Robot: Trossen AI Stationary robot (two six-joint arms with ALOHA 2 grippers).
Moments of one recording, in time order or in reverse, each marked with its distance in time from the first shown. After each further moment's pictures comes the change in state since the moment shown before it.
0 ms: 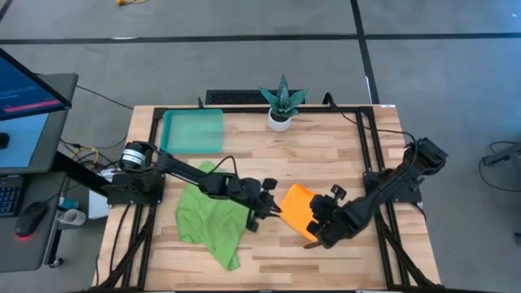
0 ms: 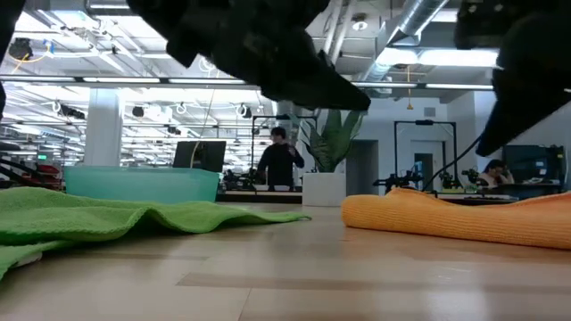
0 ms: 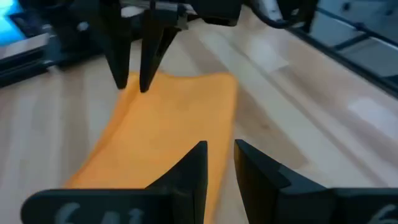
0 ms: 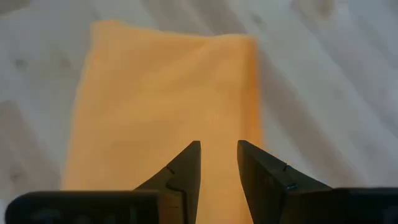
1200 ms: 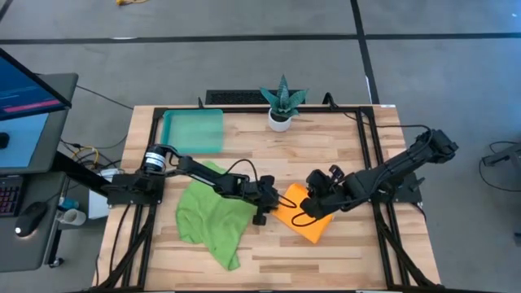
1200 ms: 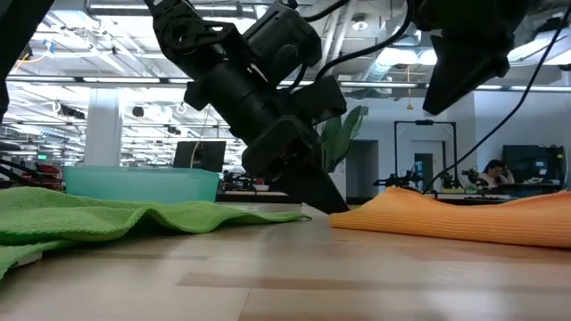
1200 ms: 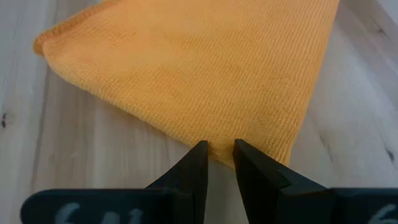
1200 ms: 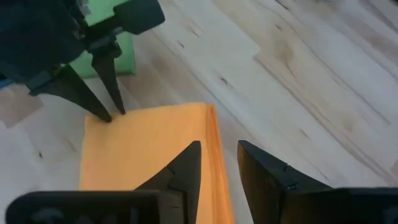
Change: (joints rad) left arm 0.047 0.196 0.086 -0.181 -0.103 -0.159; right arm -0.214 -0.162 0.056 -0.013 -0.026 -0.128
